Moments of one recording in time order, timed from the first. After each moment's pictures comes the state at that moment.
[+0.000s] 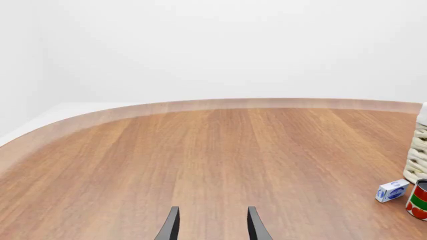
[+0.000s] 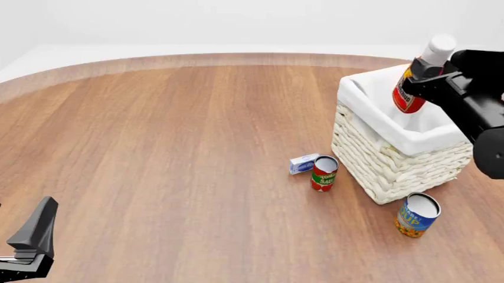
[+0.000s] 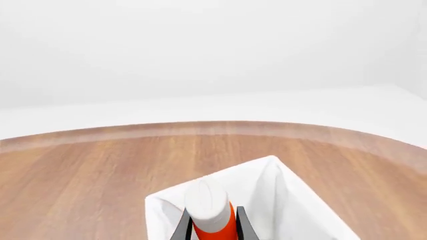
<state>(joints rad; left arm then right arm) 0.00 0.00 0.00 0.00 0.00 -0.03 1.34 -0.73 -0.51 0.06</state>
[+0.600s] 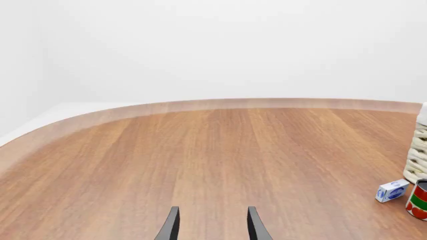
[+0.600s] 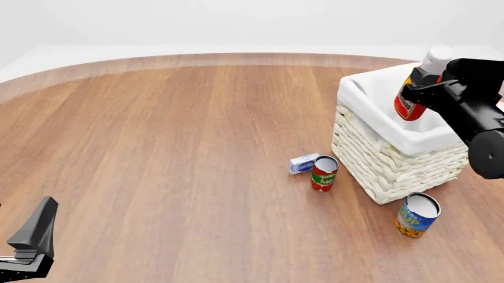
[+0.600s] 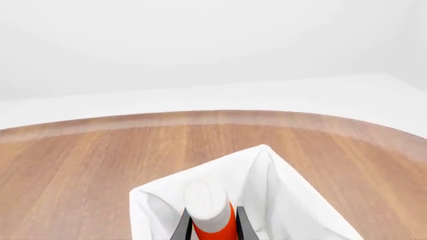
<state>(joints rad) 0.00 0.00 0.00 0.00 0.00 -0.06 1.40 -0.73 -0.53 0.05</state>
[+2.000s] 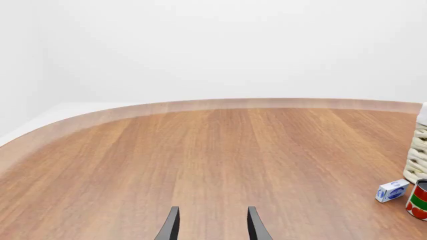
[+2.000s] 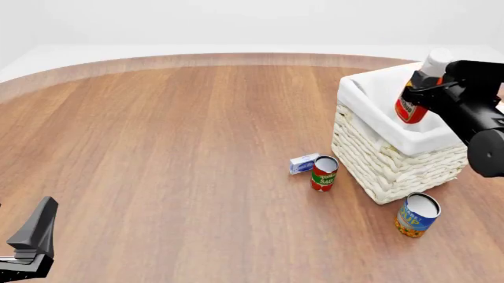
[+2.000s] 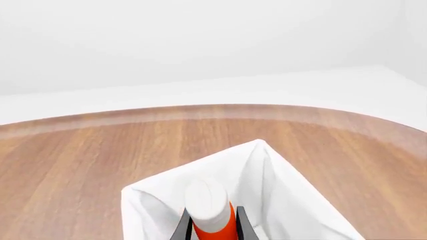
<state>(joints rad) 0.00 0.00 0.00 0.00 0.00 -0.07 1.42 -0.74 -0.52 0.06</state>
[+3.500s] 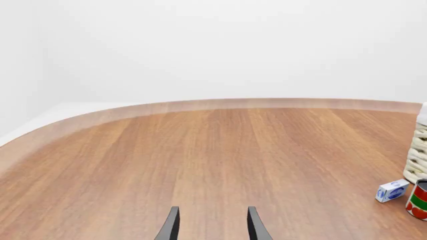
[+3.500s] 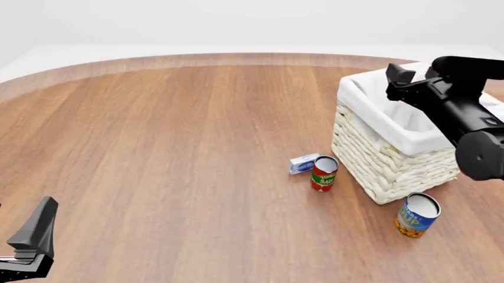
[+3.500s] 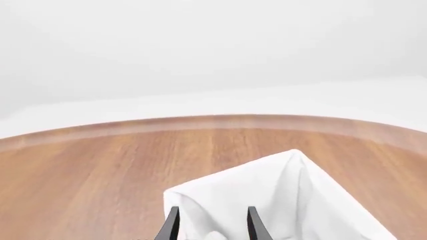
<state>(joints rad) 0.00 0.00 0.00 0.00 0.00 0.03 1.39 -0.73 -0.55 0.10</state>
